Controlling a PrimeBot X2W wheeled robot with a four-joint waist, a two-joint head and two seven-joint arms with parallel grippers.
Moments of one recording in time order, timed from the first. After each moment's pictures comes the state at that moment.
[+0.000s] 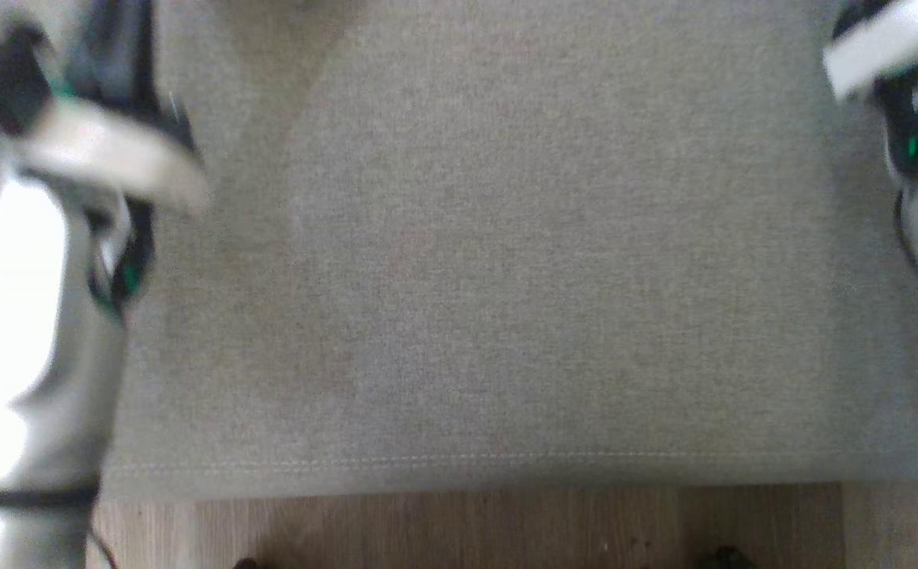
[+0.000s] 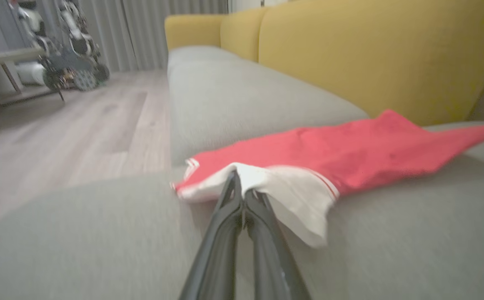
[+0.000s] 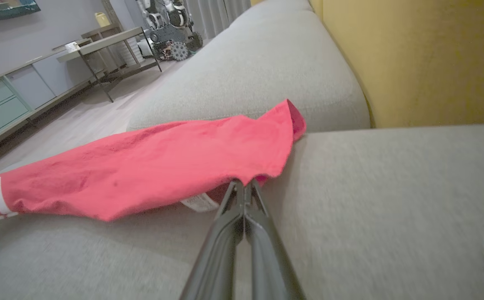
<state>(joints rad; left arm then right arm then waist) -0.79 0.27 -0.25 0.35 -0.27 -0.11 -0.25 -1.05 -0.39 0.43 0.82 0.52 0.13 -0.08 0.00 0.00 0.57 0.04</state>
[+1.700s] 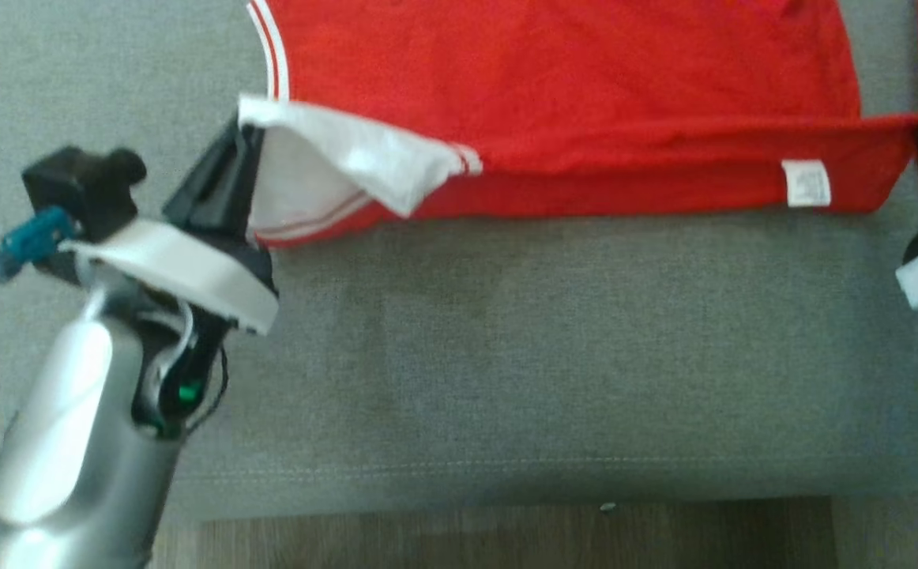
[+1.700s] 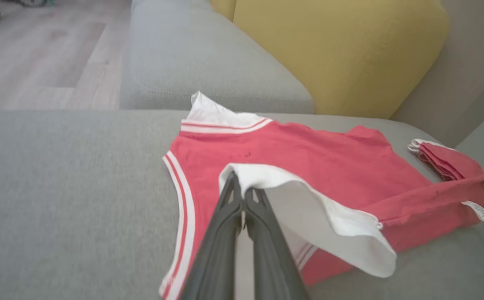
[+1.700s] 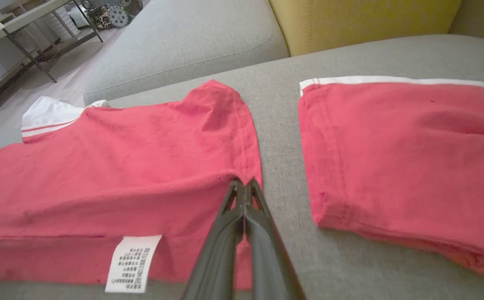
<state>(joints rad) -0.42 0.27 -0.30 -0.01 -0.50 -0.02 0.09 -0.40 -0.34 -0.03 0.23 0.44 0.13 0.34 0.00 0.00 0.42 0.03</state>
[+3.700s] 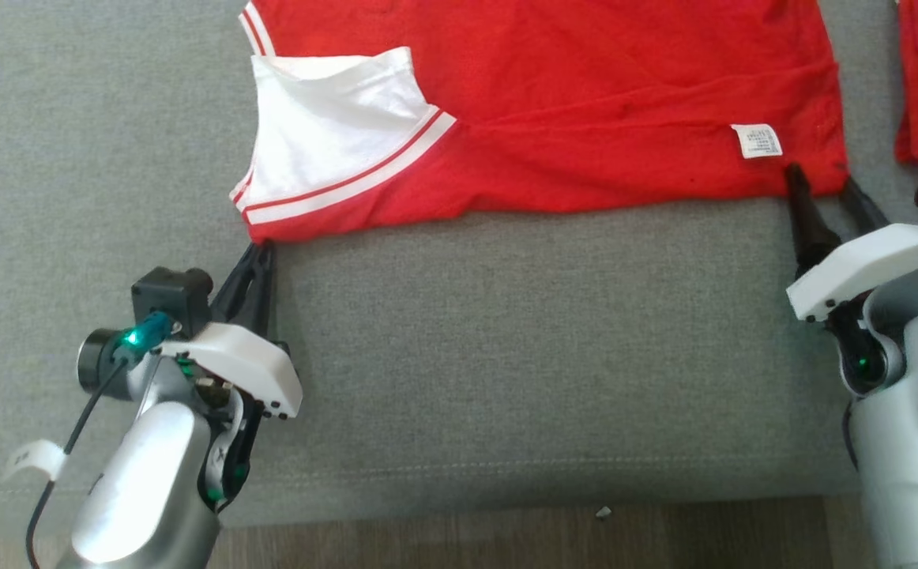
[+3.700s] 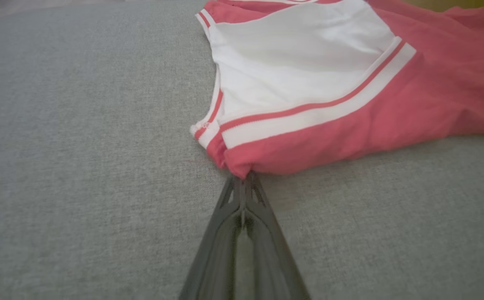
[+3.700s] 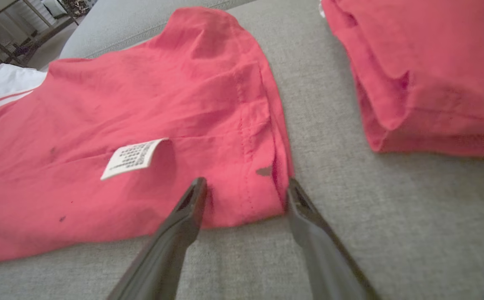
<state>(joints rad) -0.32 0.23 -0.39 0.29 -0.36 0.11 -0.08 -0.50 -0.21 0.03 0.59 0.32 0.13 0.15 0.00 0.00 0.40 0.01</state>
